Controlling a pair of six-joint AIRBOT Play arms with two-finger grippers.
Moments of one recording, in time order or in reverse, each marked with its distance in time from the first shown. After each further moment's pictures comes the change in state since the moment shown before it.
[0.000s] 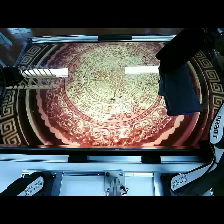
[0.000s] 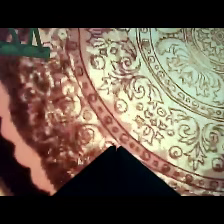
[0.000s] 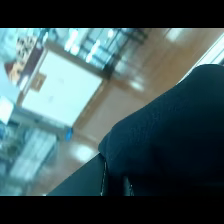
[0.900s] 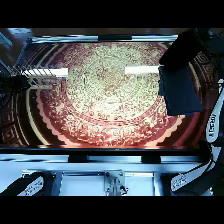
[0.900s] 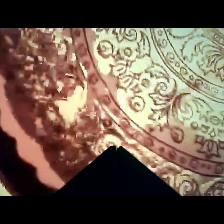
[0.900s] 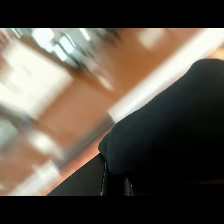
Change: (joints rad) left arm 0.000 0.000 -0.106 0.000 0.018 -0.014; right arm 0.048 0.000 0.000 -0.298 -0.109 0.084
